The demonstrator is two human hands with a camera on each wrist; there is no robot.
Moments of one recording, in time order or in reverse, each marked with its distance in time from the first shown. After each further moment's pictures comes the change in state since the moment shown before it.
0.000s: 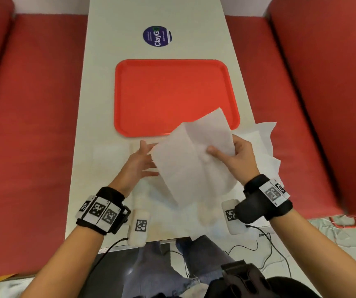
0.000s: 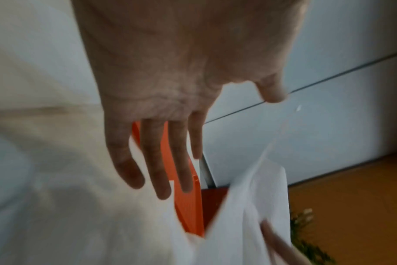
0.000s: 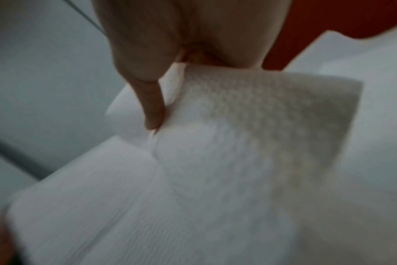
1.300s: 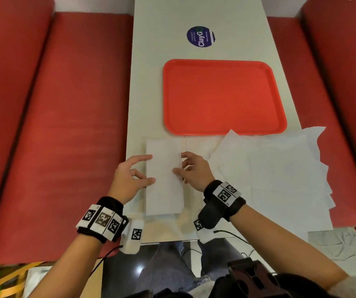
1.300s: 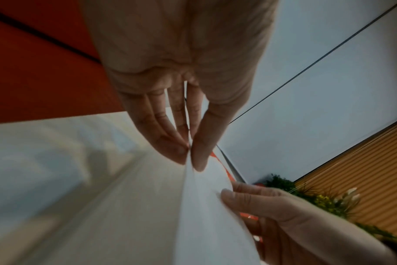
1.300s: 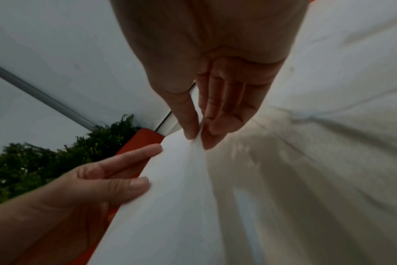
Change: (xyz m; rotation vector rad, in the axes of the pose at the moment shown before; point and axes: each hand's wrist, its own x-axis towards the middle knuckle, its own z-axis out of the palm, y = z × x) left_hand -0.058 -0.033 -0.149 0.347 0.333 0.061; right_hand -0.002 0.024 0.223 -0.184 -0.307 0.236
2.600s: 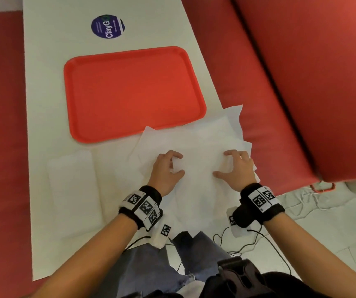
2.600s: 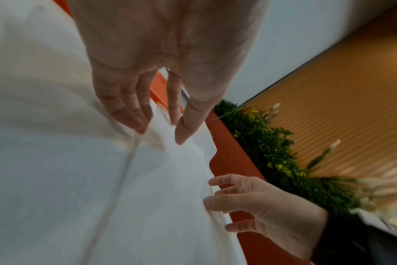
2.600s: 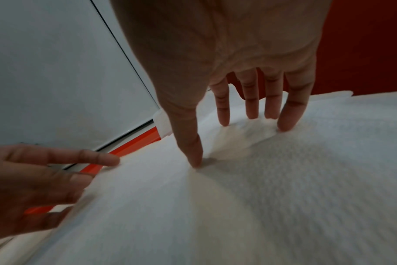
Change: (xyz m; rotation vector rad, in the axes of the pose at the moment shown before) left_hand 0.029 0.069 0.289 0.299 -0.321 0.125; right_hand -0.092 0.133 -0.267 -0.470 0.422 0.320
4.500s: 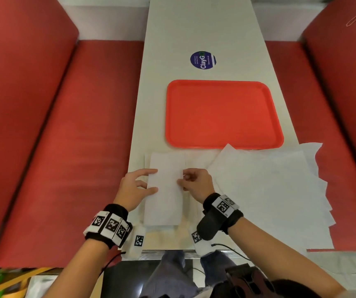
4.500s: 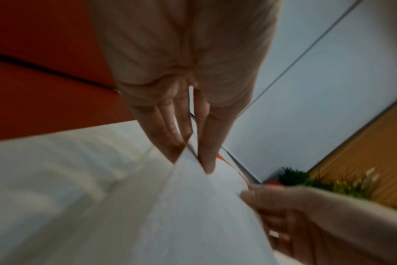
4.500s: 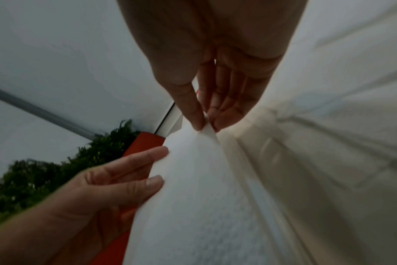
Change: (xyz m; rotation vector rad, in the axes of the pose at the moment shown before) left_hand -0.129 -0.126 -0.217 -0.253 0.328 -0.121; right_hand -0.074 -0.234 0.168 0.579 -0.343 -0.236
